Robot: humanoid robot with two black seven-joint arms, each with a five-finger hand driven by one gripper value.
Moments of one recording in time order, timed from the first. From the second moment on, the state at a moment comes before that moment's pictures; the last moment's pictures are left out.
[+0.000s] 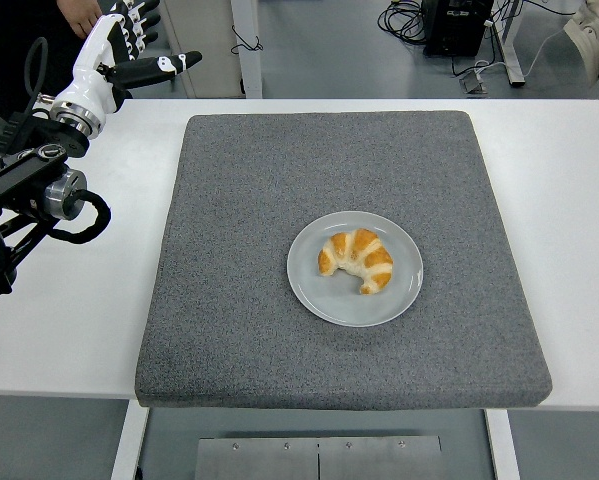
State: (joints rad) left arm -0.97 0.46 -0.52 -0.99 0.41 0.29 -0.31; right arm -0.09 0.00 -0.01 0.13 -0.11 0.02 0.41
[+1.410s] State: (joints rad) left arm -0.99 0.03 -0.68 -0.45 0.09 0.14 -0.42; right arm -0.08 0.00 -0.01 0.13 -0.11 0.03 0.41
